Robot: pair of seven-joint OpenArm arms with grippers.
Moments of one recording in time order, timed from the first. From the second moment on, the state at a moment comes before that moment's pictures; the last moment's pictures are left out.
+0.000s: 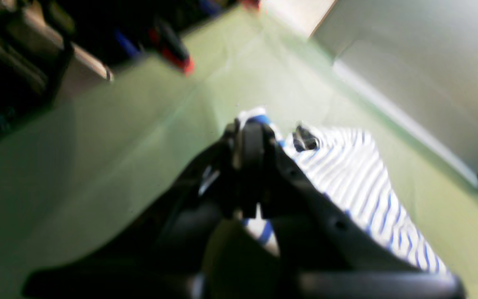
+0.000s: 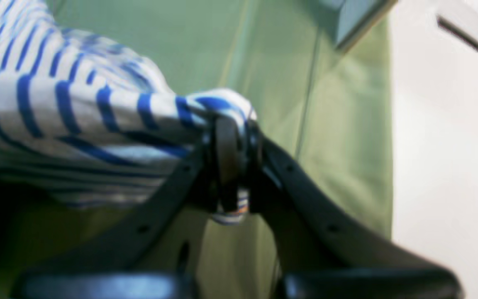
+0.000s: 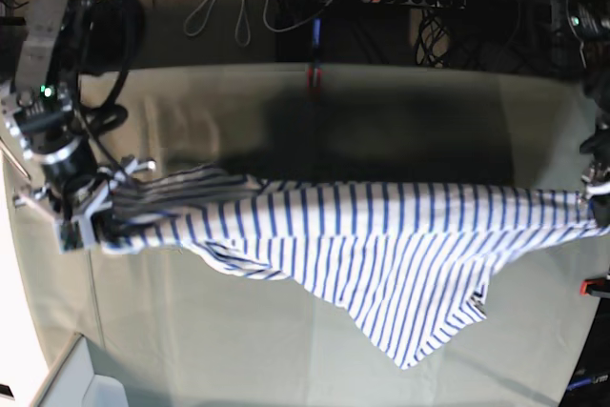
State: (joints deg) left arm 10.4 -20.4 -27.0 92.4 -48.8 1.6 19.1; right arm -8.8 7.6 16.2 113.1 -0.4 24.6 -39.5
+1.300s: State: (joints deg) left arm -42.7 -25.1 5.0 68.8 -49.0 1.3 24.0; right arm 28.0 15.1 12.7 93.2 -1.0 25.7 -39.1
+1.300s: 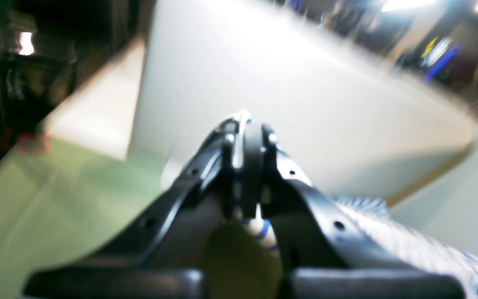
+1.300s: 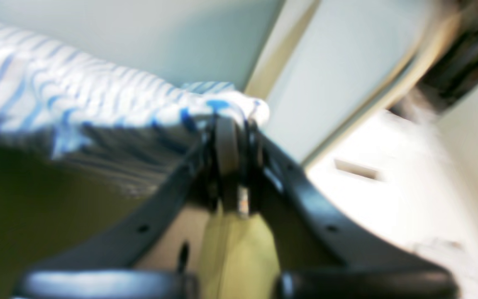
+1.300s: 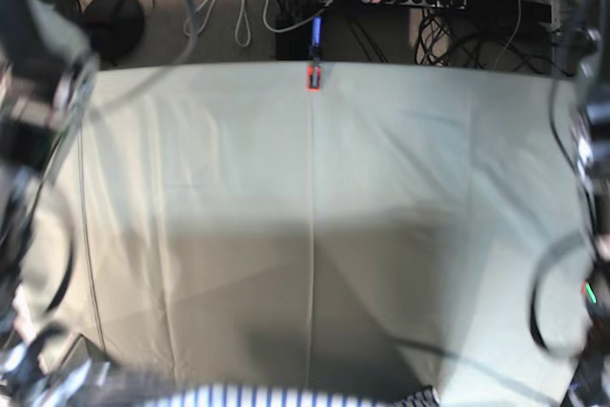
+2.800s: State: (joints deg) left arm 18.9 -15.7 -34.5 84.7 -49.7 0.5 24.3; right arm -25.0 3.7 27.5 106.7 -0.7 39.1 -25.6
